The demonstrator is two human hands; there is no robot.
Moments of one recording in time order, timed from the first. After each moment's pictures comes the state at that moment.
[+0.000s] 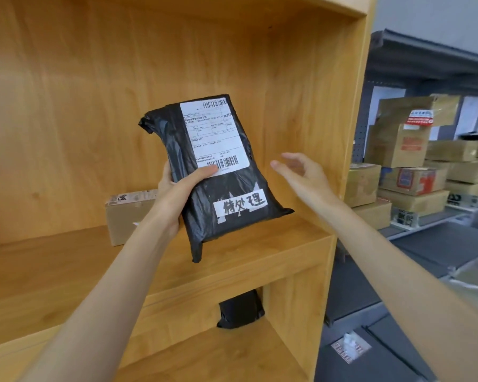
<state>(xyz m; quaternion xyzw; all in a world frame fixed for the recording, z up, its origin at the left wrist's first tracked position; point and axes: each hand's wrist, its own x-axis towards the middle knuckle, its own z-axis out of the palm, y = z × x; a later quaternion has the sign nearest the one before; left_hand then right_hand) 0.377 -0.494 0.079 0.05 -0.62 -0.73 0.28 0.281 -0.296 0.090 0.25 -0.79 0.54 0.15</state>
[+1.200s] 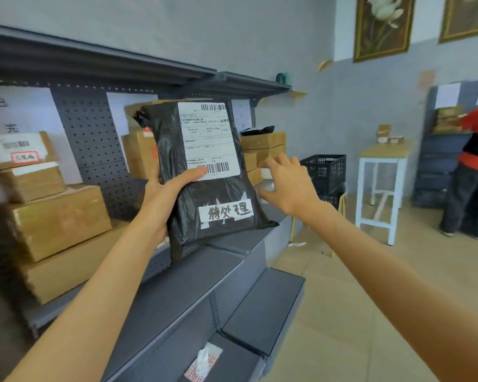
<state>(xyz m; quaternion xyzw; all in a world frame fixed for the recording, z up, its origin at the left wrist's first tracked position) 0.135 0.102 0.075 -0.13 -0.64 -0.75 0.11 0.134 0.316 0.065 0.03 -0.94 0.09 0.33</state>
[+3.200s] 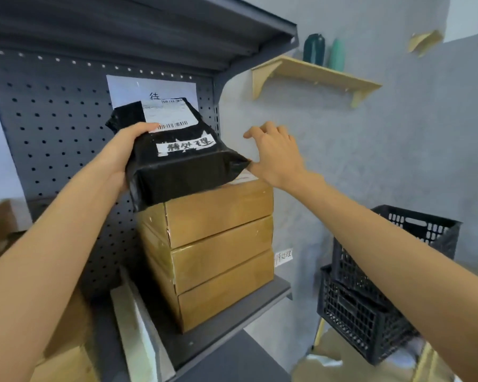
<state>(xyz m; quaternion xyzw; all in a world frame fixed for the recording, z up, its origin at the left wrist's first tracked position) -0.758 0.592 0.166 0.03 -0.67 -0.72 0.18 -0.825 0.809 0.148 0.19 -0.90 0.10 0.37</state>
